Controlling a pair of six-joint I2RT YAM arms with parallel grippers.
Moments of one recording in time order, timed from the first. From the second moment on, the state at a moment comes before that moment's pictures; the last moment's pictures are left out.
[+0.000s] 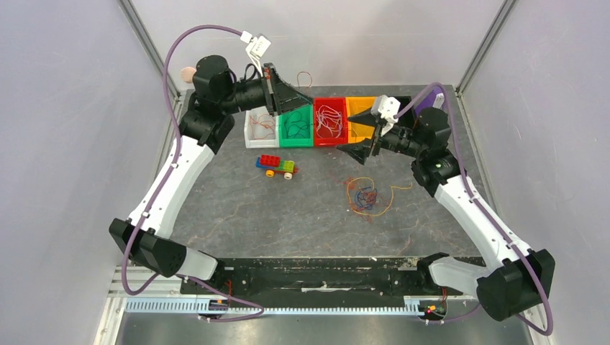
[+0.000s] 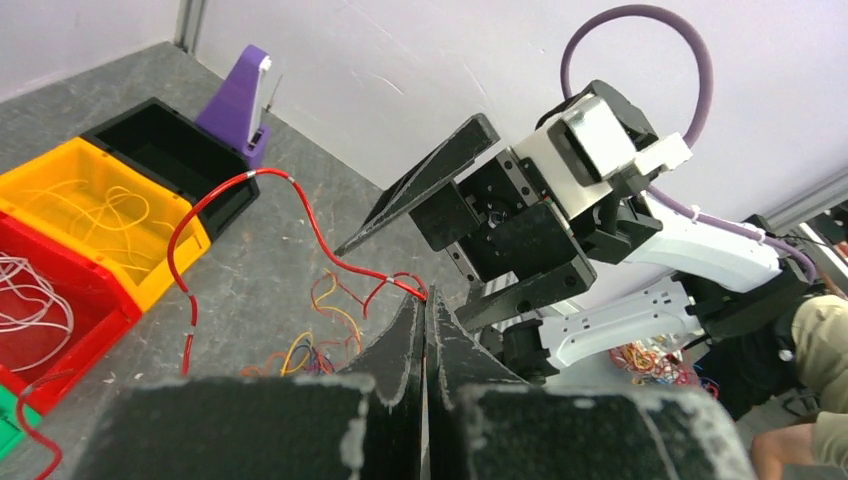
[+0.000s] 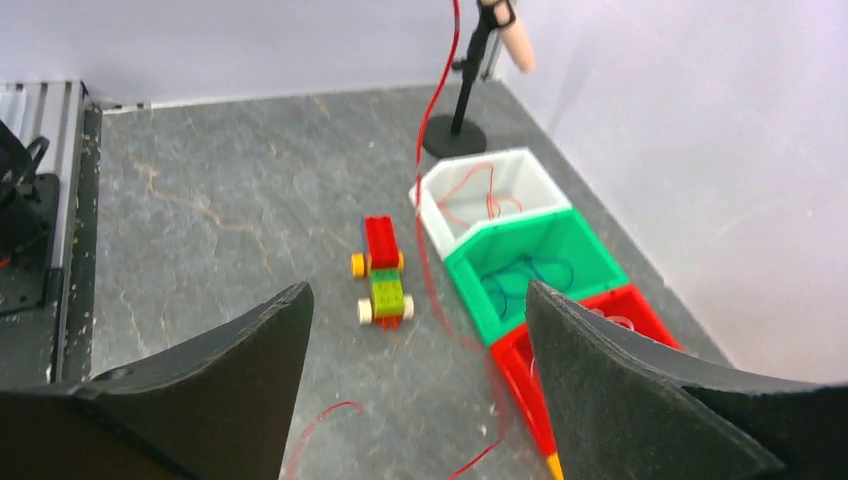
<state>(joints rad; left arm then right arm) -0.40 1.43 1.62 -0.17 0.85 -0.52 0.33 1.15 1.02 0.08 -0.83 -0.22</state>
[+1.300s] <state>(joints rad) -0.40 1.45 1.59 -0.05 0.88 -0.69 0.44 1.09 1.04 0.08 -0.75 -0.35</state>
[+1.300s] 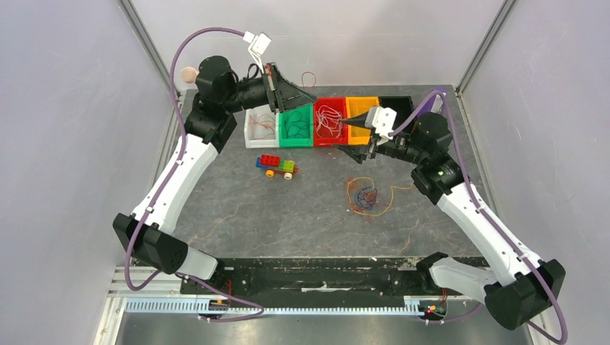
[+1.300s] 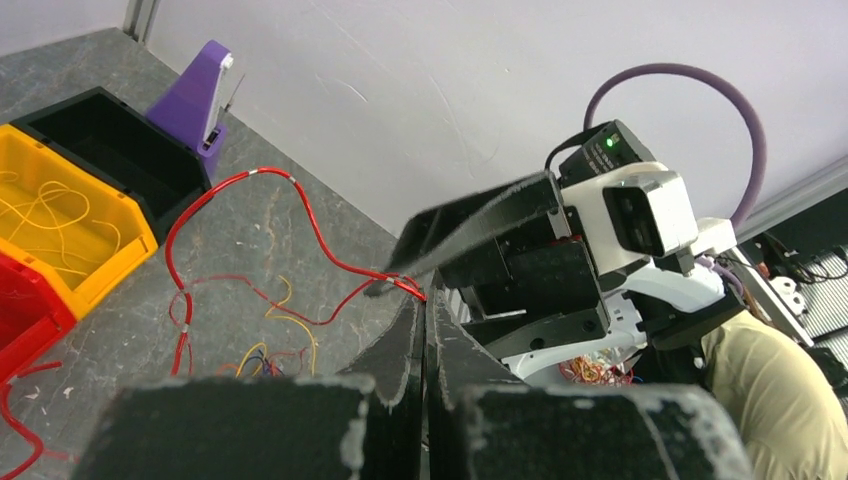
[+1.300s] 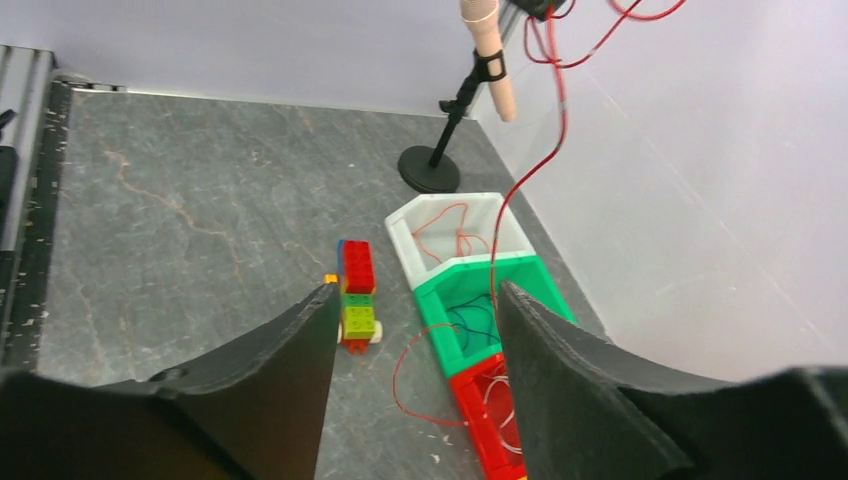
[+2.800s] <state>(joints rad) -0.39 1.50 1.26 0.07 0.95 -0.82 0.27 1.11 1.03 0.48 -0.62 0.09</state>
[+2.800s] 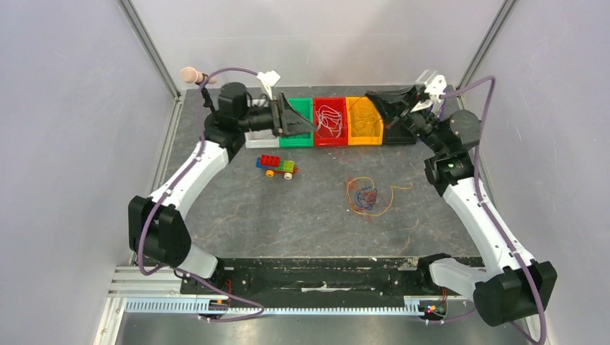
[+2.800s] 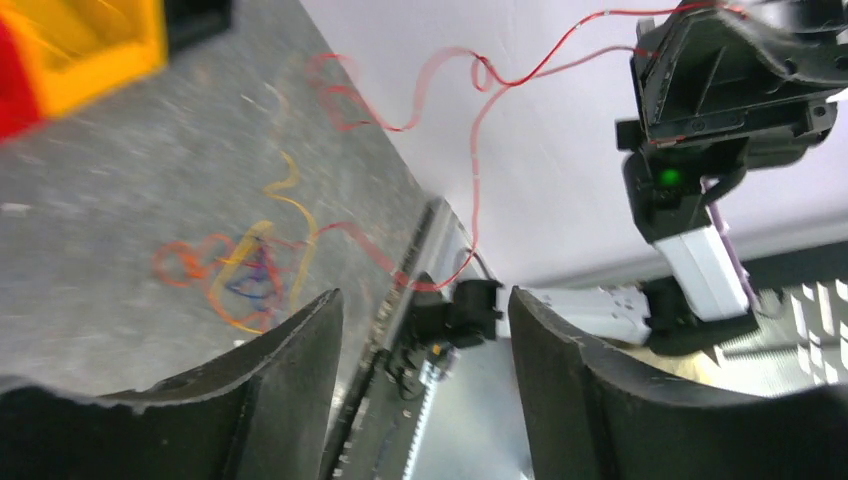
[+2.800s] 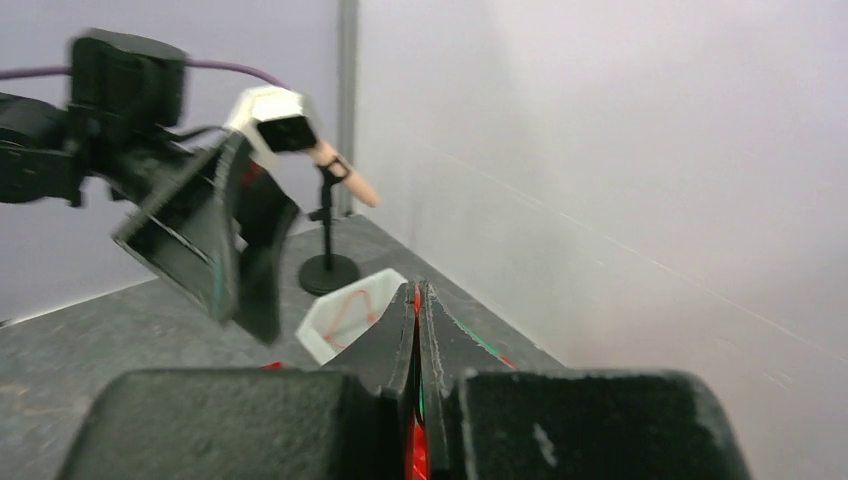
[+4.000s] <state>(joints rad) -0.26 1.36 1.33 -0.22 0.87 -0.49 -0.06 1.93 1.45 0.40 -0.38 -0.25</state>
